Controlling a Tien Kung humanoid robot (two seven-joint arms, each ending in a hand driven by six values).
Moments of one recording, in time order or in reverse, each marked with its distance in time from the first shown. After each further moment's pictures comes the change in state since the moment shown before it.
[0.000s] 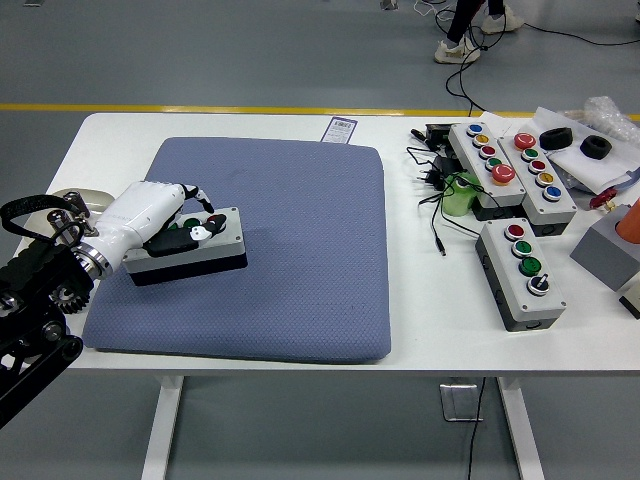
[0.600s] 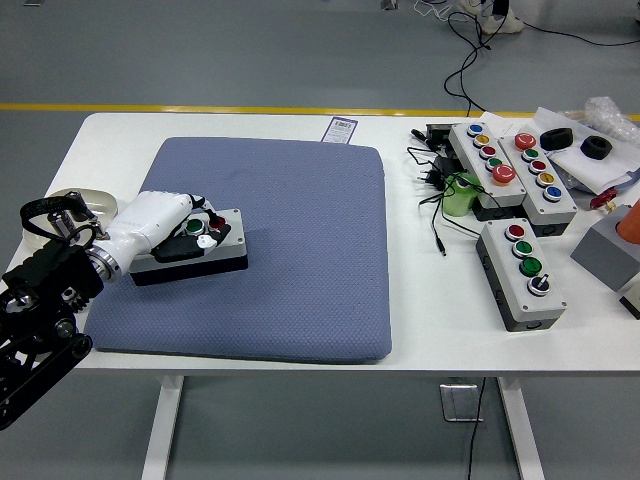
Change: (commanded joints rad) left arm -0.032 -0.020 0.049 0.065 -0.005 -0.056 0.018; right arm 0.000 0.000 -0.002 0.000 0.002 0.000 0.000
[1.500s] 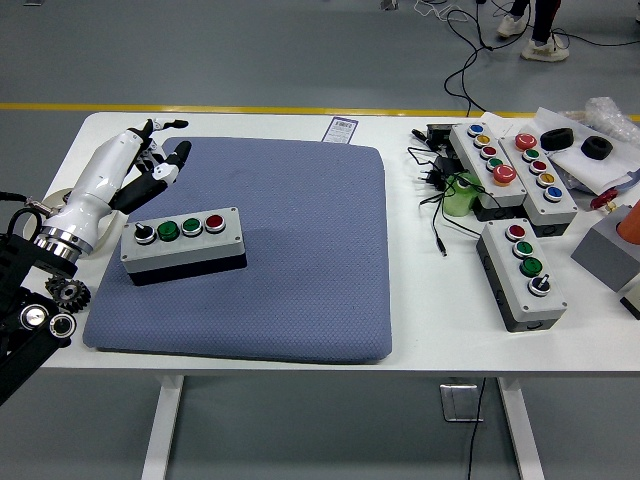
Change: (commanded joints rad) left arm 0.100 -0.013 -0.187 -0.086 -0.498 0.291 -0.214; right arm -0.009 0.002 0.010 0.000 -0.014 0.001 -0.002
